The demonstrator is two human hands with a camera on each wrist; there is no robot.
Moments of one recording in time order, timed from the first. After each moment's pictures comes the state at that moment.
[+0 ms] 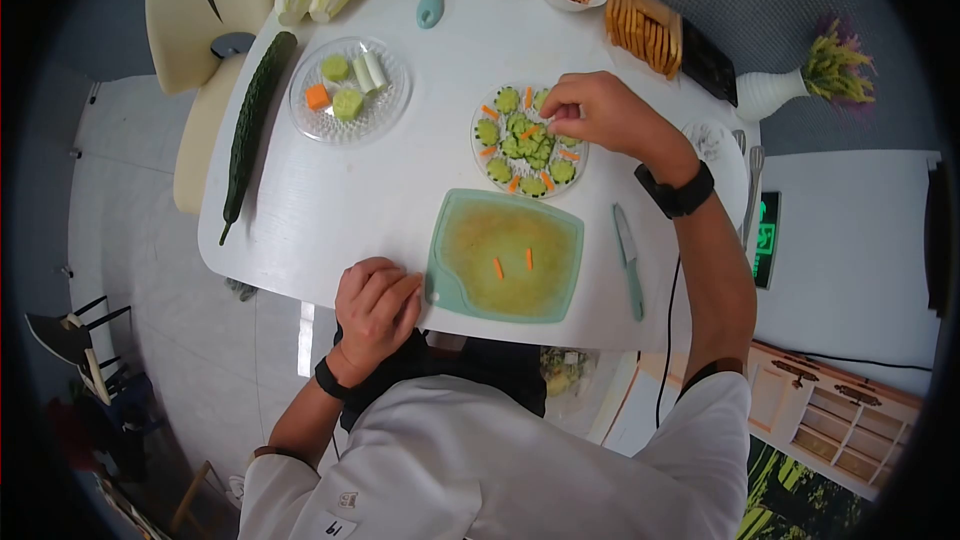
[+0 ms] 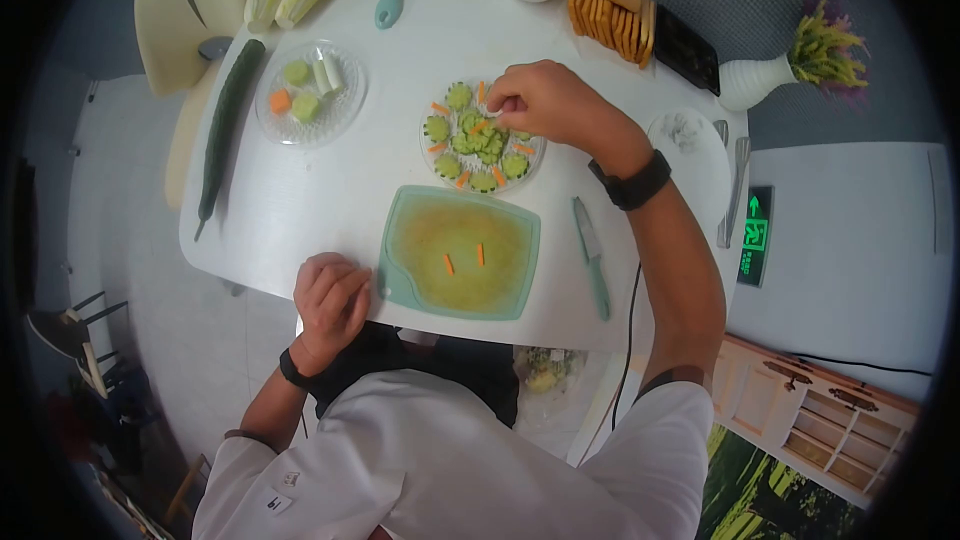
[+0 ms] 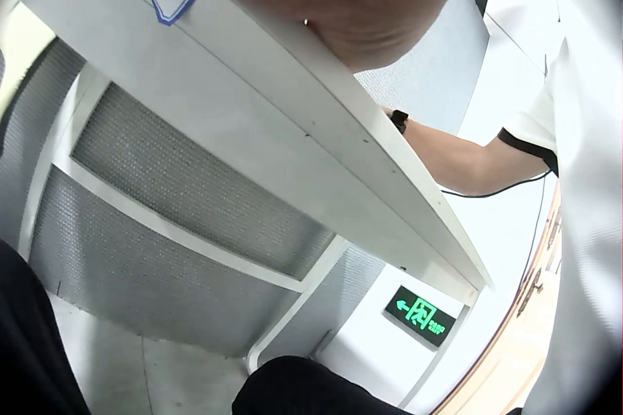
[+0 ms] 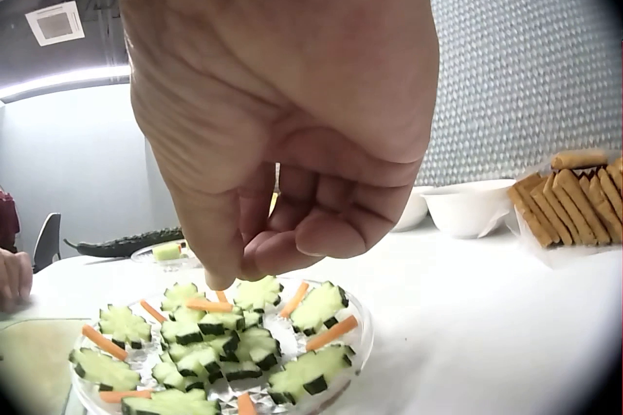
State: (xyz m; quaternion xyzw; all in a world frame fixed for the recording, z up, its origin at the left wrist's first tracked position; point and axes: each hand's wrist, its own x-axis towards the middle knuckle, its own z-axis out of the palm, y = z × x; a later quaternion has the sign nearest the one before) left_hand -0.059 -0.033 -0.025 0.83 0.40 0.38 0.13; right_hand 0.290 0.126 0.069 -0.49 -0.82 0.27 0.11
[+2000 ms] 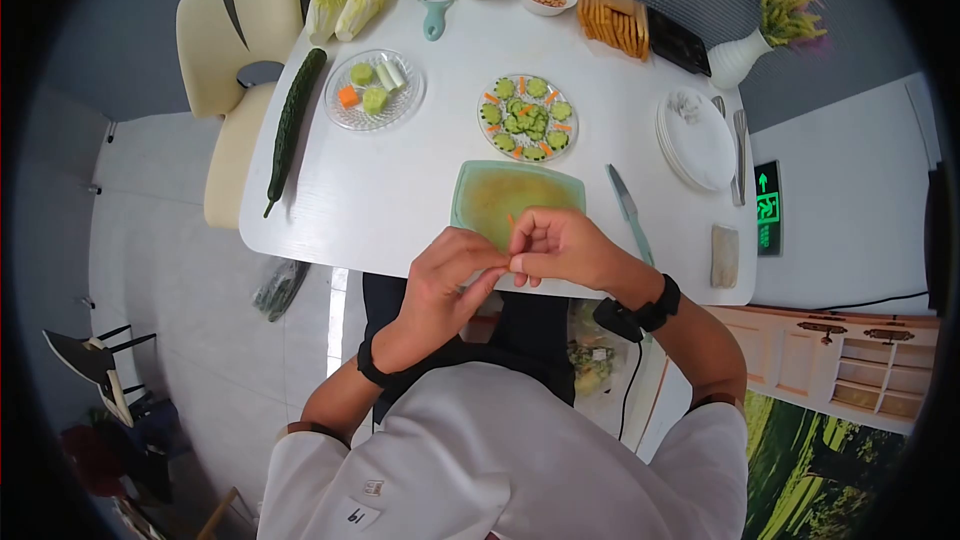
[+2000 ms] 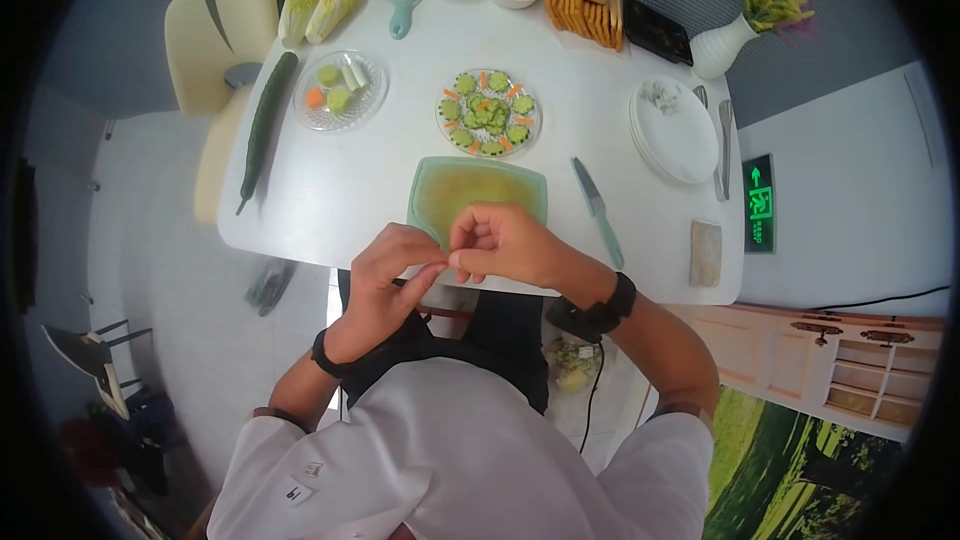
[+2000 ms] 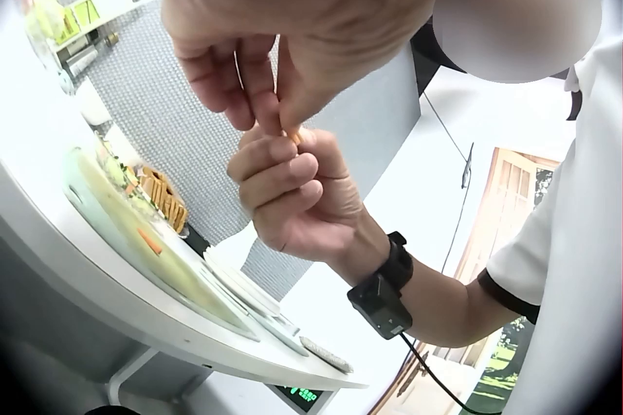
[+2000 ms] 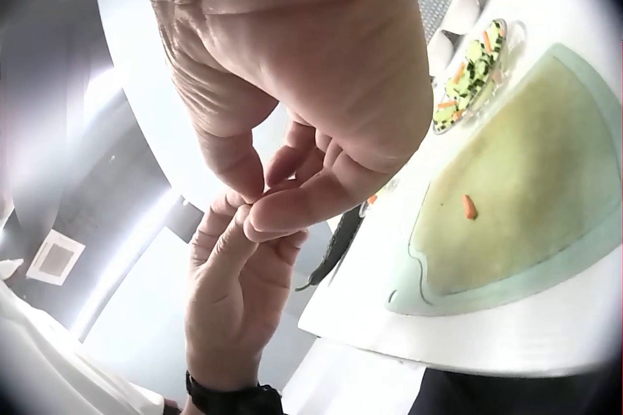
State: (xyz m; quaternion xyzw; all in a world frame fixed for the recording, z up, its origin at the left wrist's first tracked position) left_hand -0.030 -0.055 0.040 0.77 0.26 0.44 0.37; right_hand 0.197 -0.070 0.070 -0.43 -0.46 0.72 0.29
